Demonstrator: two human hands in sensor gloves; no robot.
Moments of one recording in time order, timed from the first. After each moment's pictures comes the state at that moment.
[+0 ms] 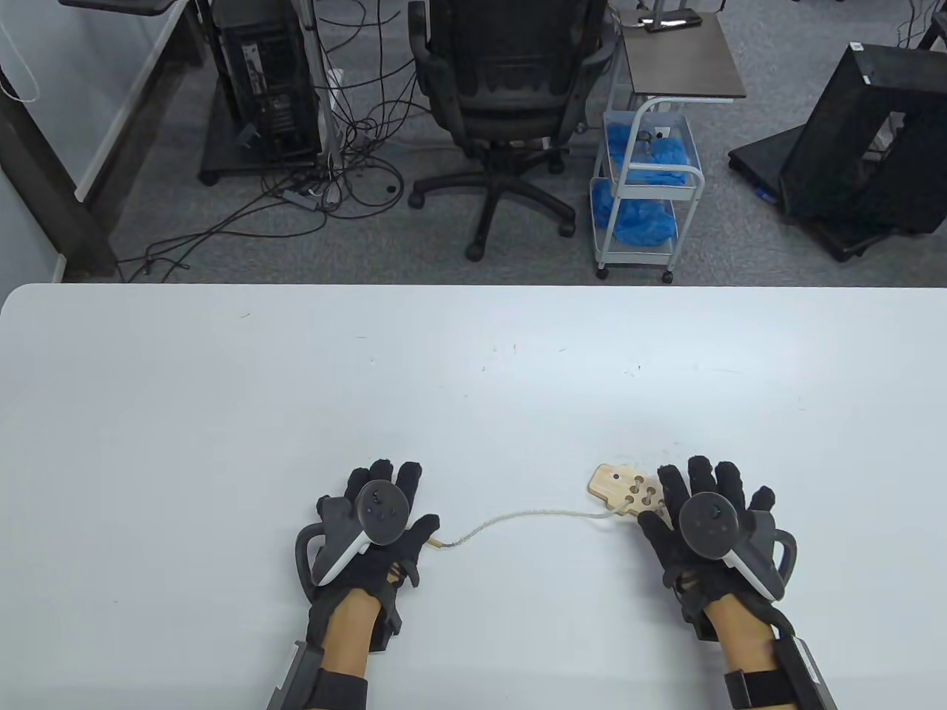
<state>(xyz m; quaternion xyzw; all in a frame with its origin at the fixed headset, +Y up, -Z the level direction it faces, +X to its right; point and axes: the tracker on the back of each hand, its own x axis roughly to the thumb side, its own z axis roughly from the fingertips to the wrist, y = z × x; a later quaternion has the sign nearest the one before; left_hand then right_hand) -0.163 -0.751 -0.280 -0.12 -0.01 0.14 0.98 0.261 -0.767 -0.272 -0.05 -0.01 0.99 0.12</state>
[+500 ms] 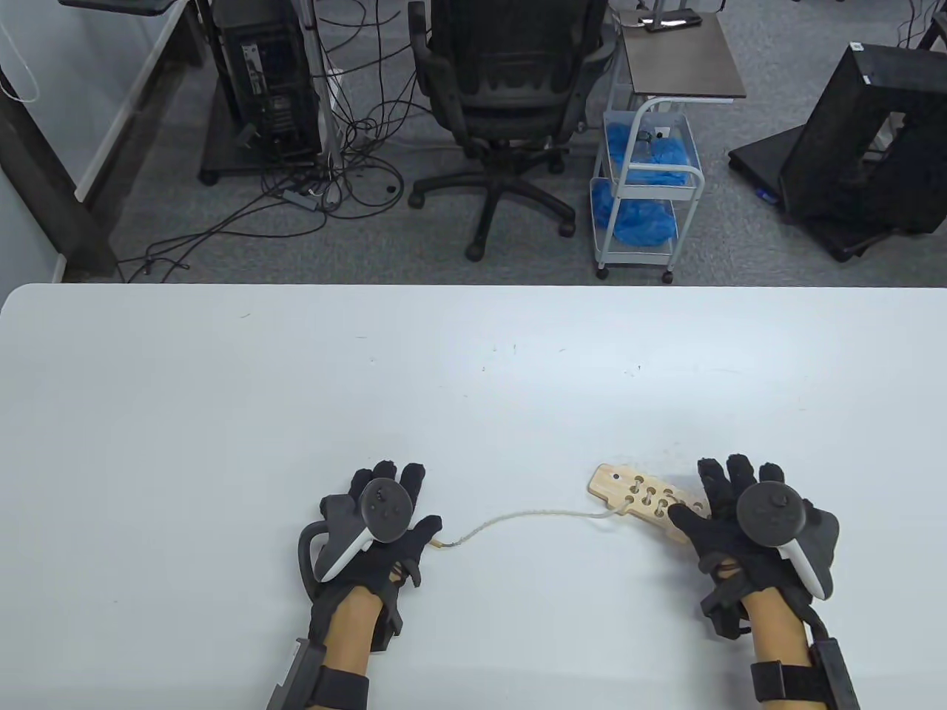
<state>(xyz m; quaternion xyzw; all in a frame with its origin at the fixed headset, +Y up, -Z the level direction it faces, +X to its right) -0.159 -0.755 -0.284 -0.14 -0.02 0.13 0.98 0.321 -0.778 -0.275 -0.13 0.04 0.96 0.24</state>
